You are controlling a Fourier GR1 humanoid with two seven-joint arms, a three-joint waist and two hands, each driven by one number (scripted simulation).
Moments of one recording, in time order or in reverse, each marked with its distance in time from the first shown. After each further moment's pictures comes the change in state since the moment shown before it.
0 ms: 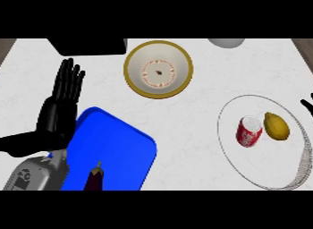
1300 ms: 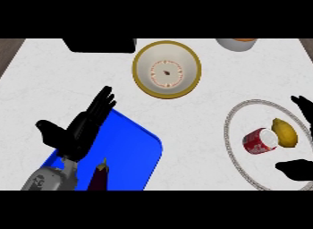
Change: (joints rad) left arm 0.061 0.007 -0.103 0.088 0.121 -0.222 0.218; right arm 0.011 -0.382 0.450 -0.587 0.886 0.124 0.759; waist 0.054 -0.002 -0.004
